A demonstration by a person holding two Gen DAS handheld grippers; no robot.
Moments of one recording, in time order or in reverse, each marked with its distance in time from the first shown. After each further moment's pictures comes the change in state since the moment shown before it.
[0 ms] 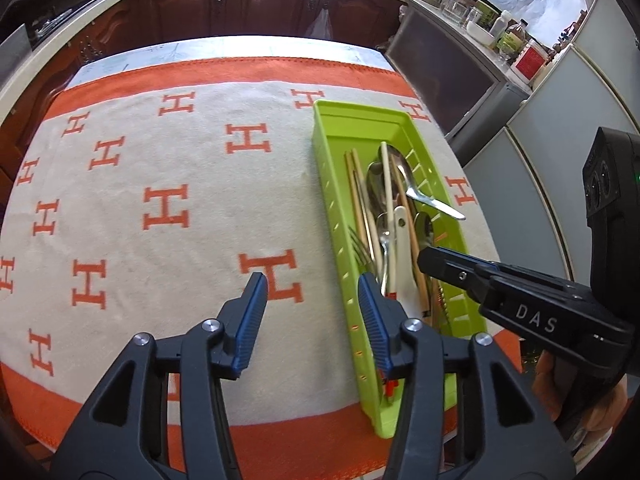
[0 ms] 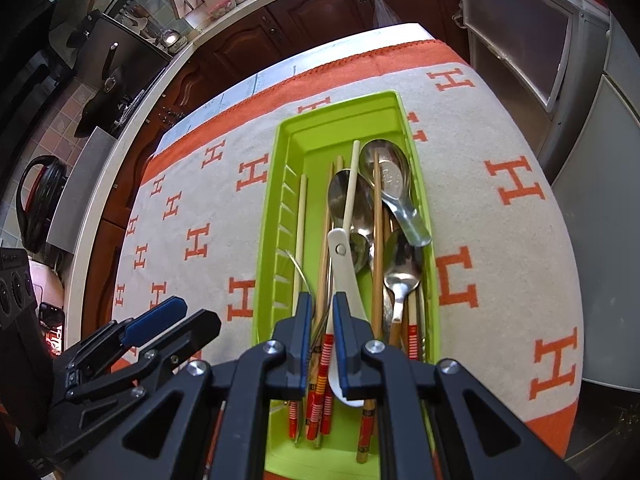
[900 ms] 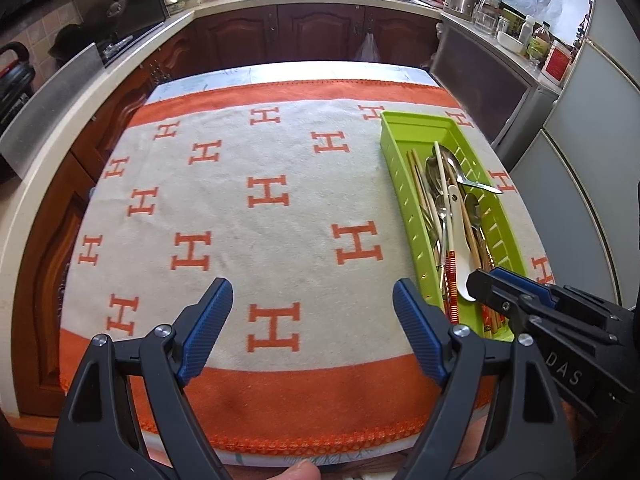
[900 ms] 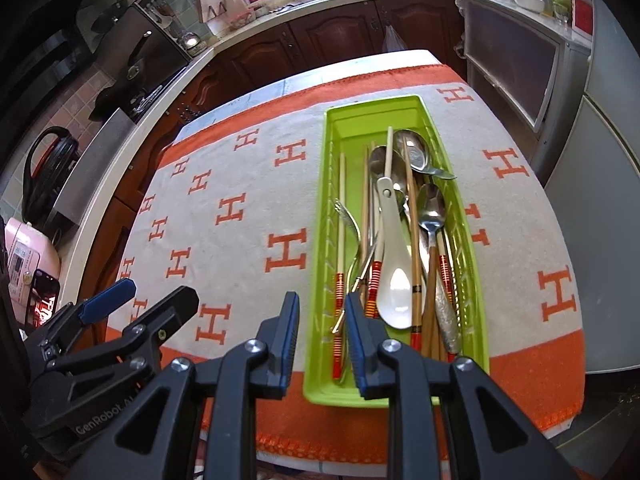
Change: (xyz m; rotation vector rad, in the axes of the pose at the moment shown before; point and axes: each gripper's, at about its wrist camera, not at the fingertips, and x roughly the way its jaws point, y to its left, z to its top) left arm -0.071 0.023 -0.054 0.017 -0.111 0.231; right arm -0.039 0.054 -0.067 -0.079 -0.119 -0.058
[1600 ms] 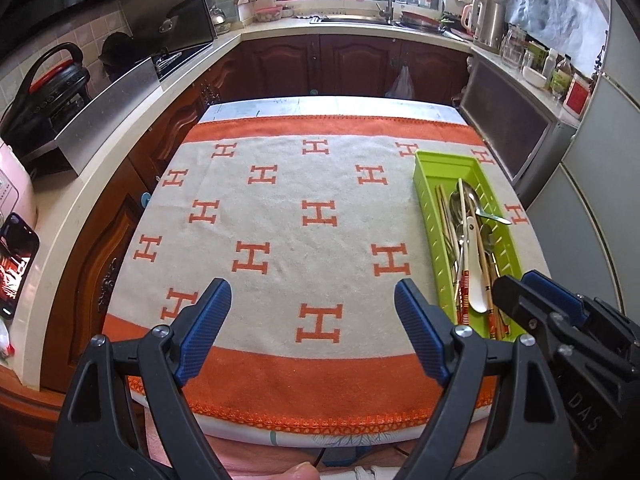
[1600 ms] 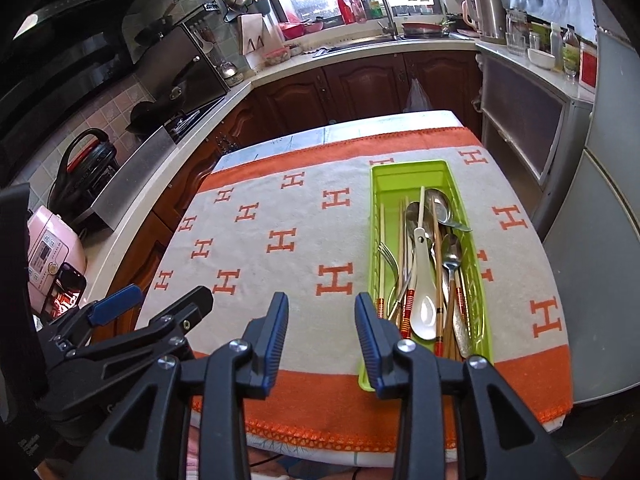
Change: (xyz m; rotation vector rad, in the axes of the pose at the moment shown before) left arm -0.068 0.023 -0.006 -0.078 -0.095 0.096; right arm -0.055 0.044 -0.009 -0.073 -0.153 0.030
